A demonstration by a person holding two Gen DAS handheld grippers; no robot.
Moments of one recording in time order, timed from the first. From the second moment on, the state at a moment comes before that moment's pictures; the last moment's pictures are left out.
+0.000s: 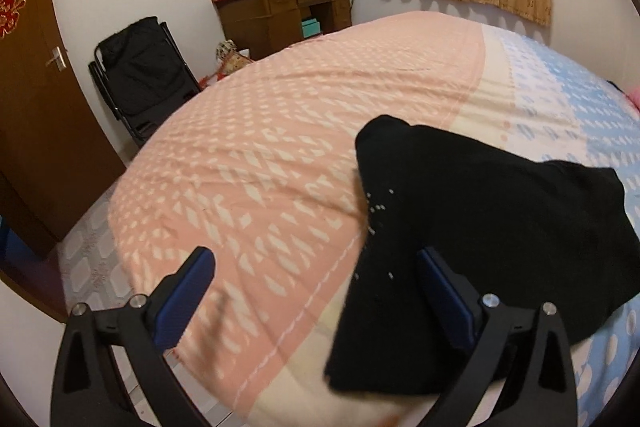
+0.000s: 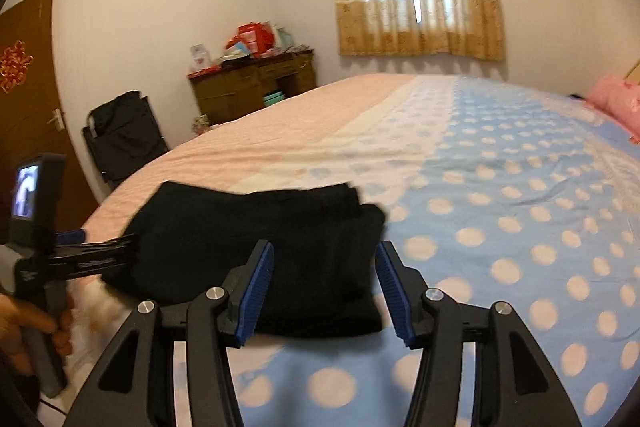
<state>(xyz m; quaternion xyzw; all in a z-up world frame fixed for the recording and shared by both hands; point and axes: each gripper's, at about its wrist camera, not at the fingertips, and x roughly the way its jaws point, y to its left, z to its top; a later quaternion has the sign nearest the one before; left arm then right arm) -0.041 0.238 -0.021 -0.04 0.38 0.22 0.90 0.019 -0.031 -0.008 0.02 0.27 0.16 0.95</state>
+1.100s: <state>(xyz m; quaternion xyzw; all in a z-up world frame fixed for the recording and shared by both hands) -0.107 0.177 0.014 -0.01 0.32 0.17 0.93 -0.076 -0.040 0.027 0.06 0.21 0.12 0.97</state>
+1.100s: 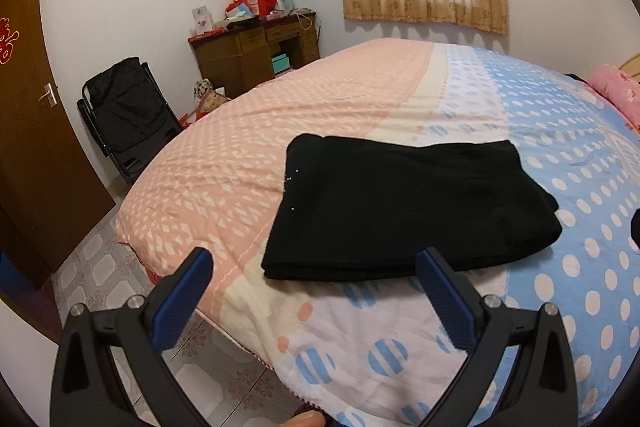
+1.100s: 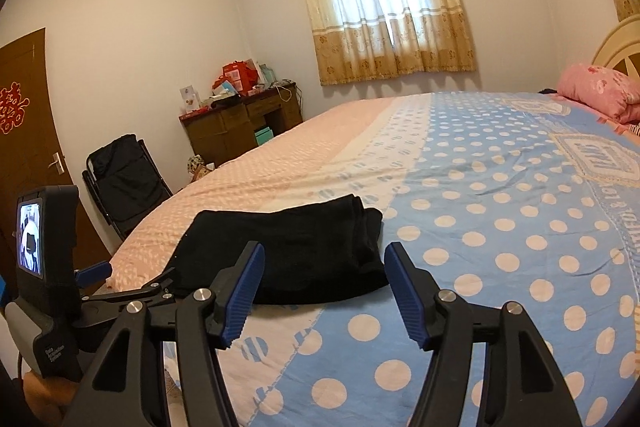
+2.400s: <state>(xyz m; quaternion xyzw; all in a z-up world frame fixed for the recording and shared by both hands) -0.121 0.167 0.019 -0.01 0.31 0.17 0.94 -0.084 -0.047 0.028 0.07 0.20 0.11 0.97</state>
